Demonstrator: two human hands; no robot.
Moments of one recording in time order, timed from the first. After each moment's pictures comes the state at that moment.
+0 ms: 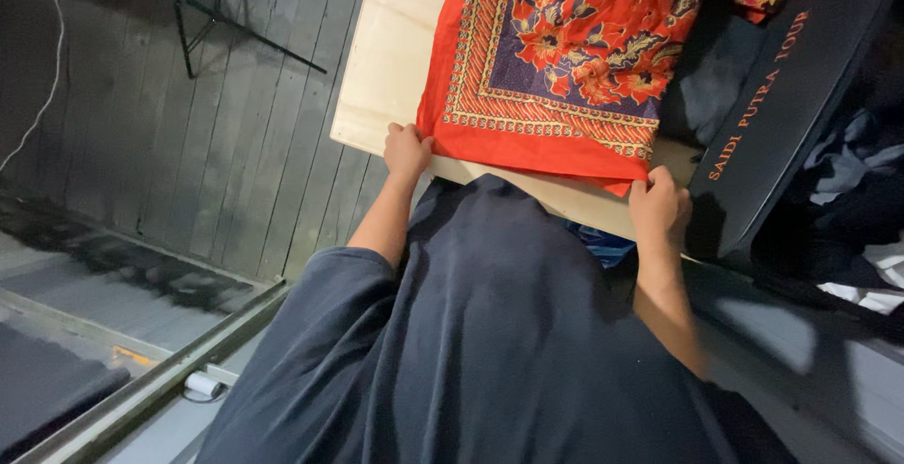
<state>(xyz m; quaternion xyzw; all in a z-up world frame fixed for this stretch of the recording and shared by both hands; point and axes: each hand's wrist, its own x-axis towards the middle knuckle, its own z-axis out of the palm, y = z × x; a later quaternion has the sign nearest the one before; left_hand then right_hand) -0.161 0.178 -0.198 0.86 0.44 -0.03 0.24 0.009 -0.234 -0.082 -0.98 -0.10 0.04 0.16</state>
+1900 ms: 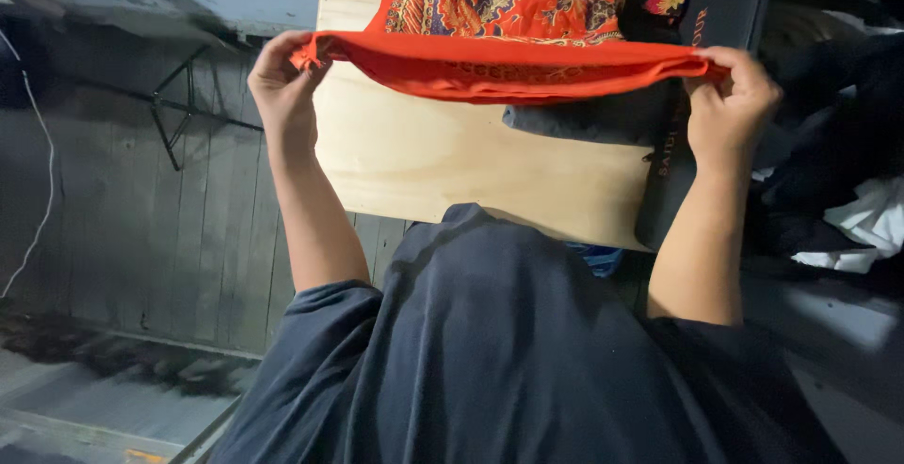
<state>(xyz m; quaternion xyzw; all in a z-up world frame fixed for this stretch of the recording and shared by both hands) -0.054 0.275 0.031 0.58 0.07 0.31 0.75 0.133 -0.236 0.066 -0.79 -0.22 -0.10 0.56</state>
